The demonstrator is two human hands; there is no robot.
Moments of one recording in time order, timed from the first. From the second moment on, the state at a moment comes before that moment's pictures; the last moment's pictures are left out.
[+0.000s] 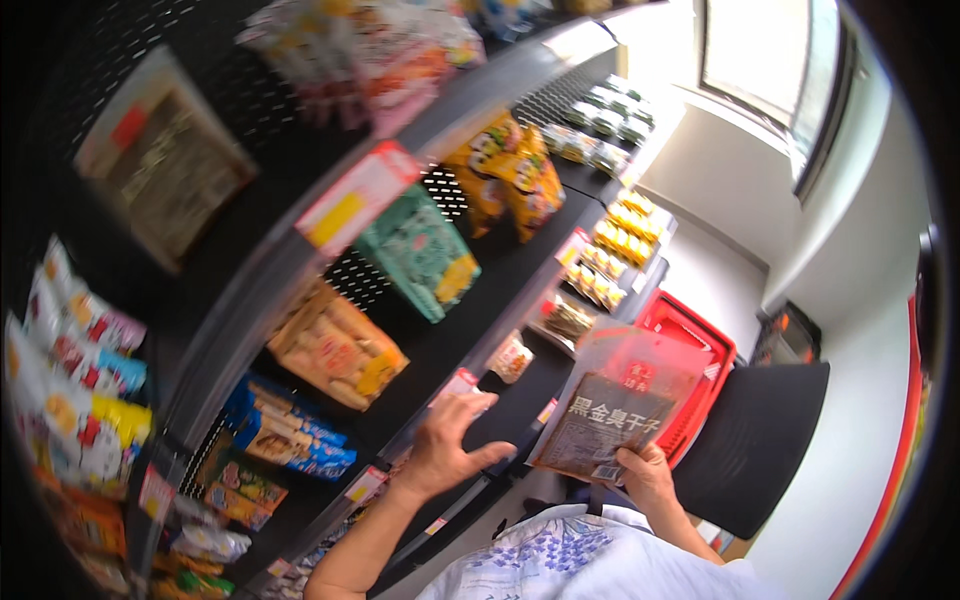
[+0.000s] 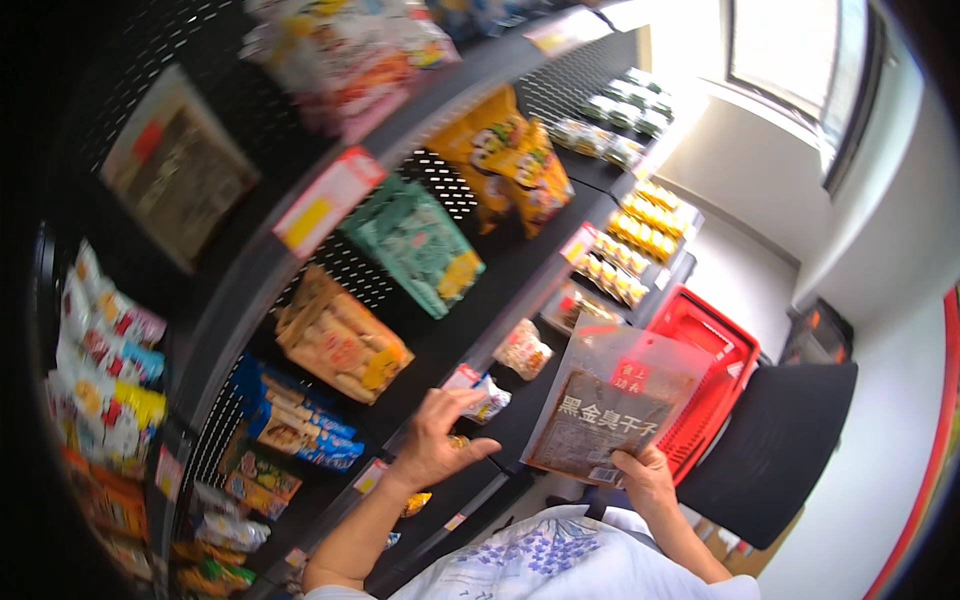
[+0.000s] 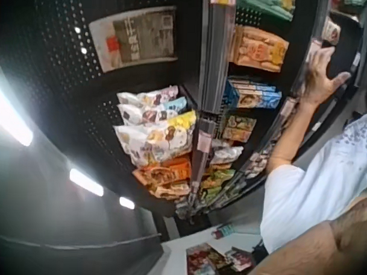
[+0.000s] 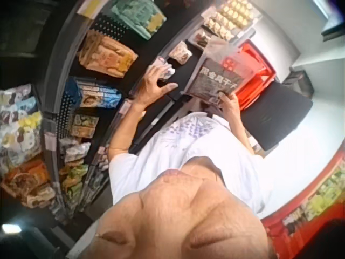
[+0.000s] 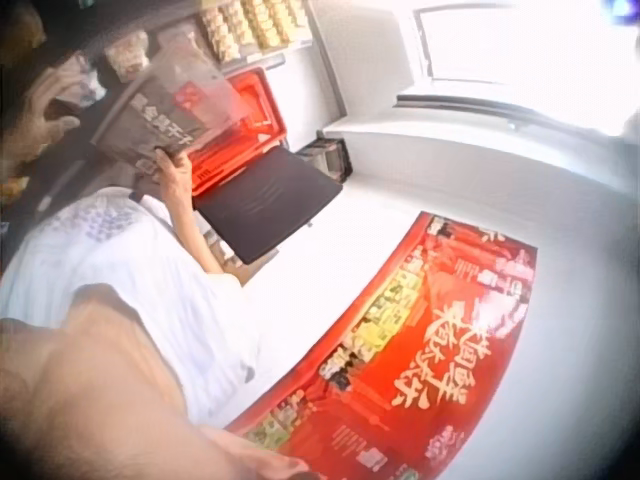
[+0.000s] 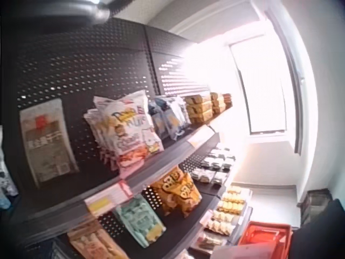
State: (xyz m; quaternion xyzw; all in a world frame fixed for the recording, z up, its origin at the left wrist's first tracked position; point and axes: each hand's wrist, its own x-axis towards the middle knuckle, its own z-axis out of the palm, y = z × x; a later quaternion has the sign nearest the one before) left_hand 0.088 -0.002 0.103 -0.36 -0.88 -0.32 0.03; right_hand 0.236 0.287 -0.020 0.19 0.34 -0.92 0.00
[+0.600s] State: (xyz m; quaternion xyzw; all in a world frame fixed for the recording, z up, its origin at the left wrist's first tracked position) left_hand 0.168 -0.057 0.350 -0.19 -0.76 -0.55 0.27; right_hand 0.068 0.198 0.337 -0.37 0.61 -0.69 -0.14
